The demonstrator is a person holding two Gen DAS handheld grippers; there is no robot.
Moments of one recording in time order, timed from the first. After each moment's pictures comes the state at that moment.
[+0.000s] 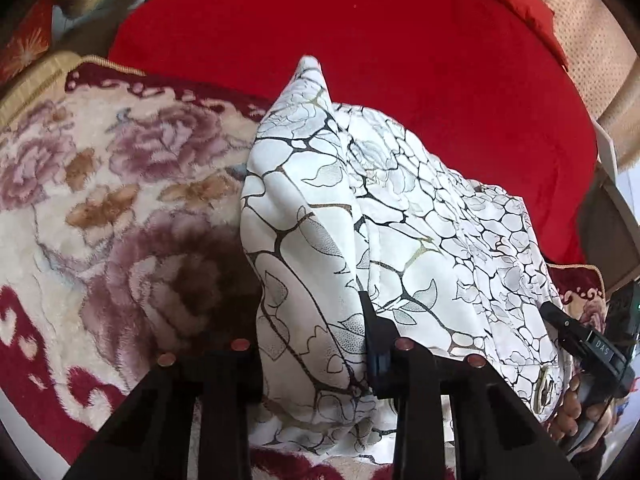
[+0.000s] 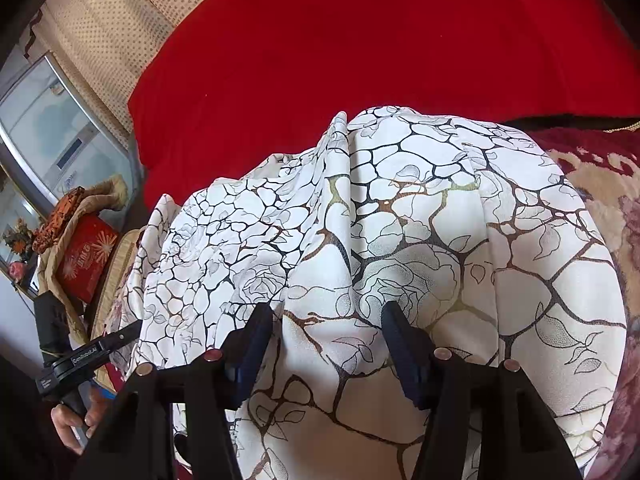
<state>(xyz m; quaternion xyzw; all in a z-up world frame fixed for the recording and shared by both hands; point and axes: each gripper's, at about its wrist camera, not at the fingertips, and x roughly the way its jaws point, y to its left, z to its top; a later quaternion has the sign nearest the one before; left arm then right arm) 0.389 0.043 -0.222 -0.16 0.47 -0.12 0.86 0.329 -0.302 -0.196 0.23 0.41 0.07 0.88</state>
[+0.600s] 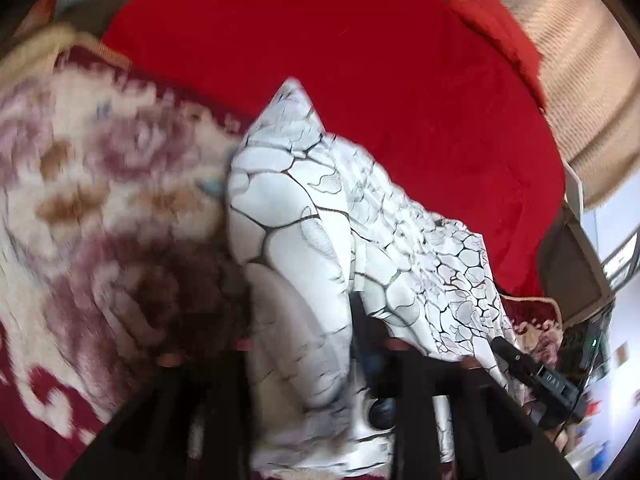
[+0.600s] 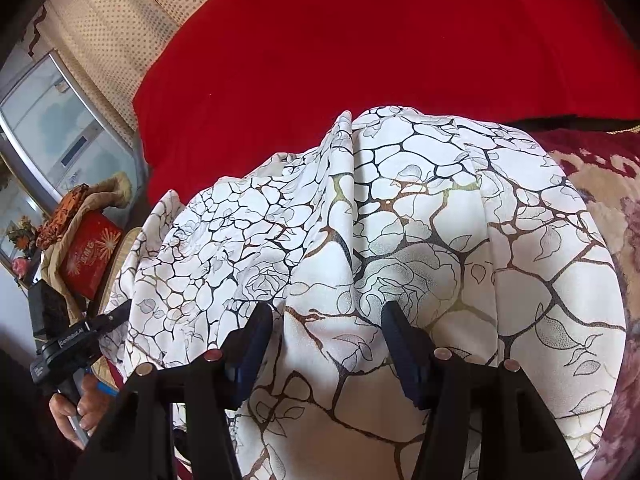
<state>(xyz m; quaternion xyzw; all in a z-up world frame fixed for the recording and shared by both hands) 0.398 0.050 -0.219 -0.25 0.44 -0.17 0.84 0.326 -0.305 -0.196 0.23 0.41 0.08 0.88</state>
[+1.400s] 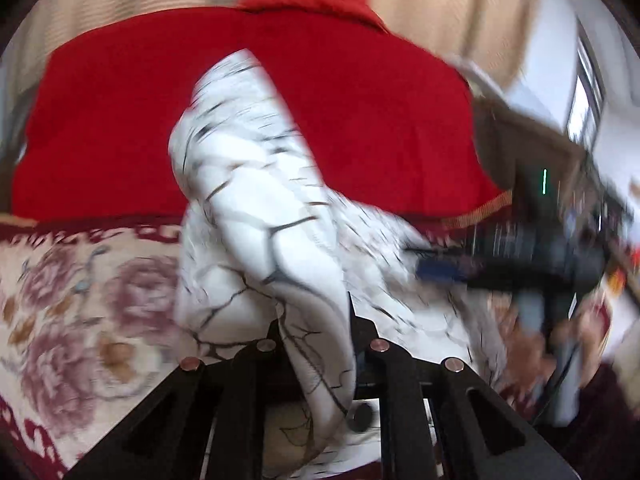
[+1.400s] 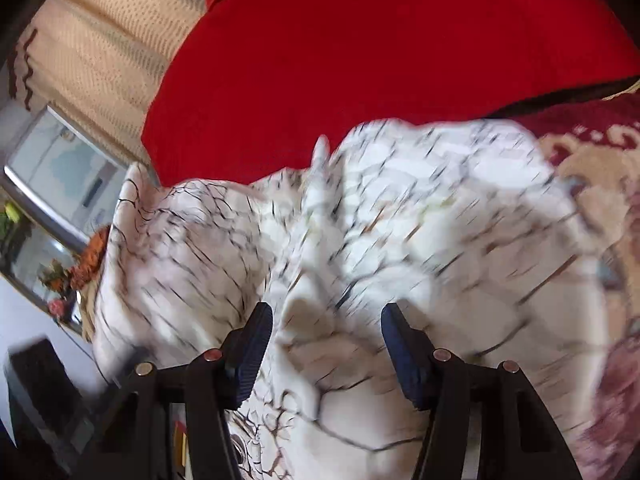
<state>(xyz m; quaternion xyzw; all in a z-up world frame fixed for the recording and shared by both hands) 0.323 -0.139 -0.158 0.01 0.34 -0.28 0.90 0.327 -0.360 -0.179 0.33 0.39 0.11 0.85</state>
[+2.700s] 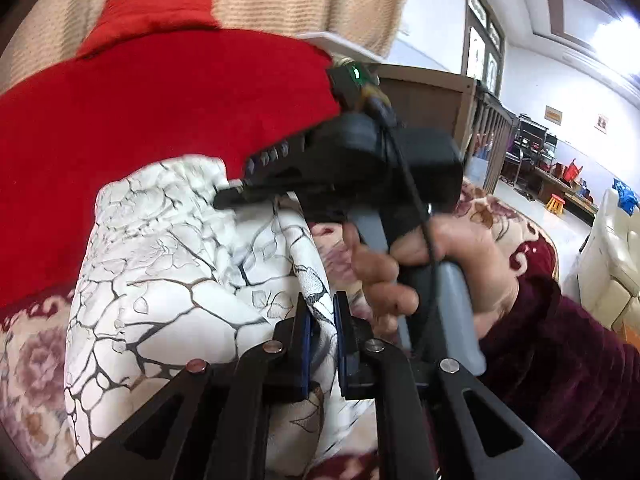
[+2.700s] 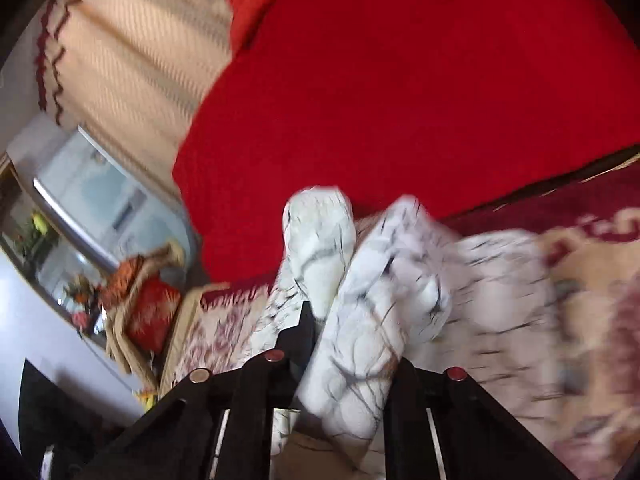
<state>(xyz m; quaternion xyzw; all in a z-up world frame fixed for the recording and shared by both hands) 0.249 -0.279 -0.131 0.08 0.28 -0.44 0.85 0.348 -0.409 -0.150 0.33 0.32 0.14 0.88</state>
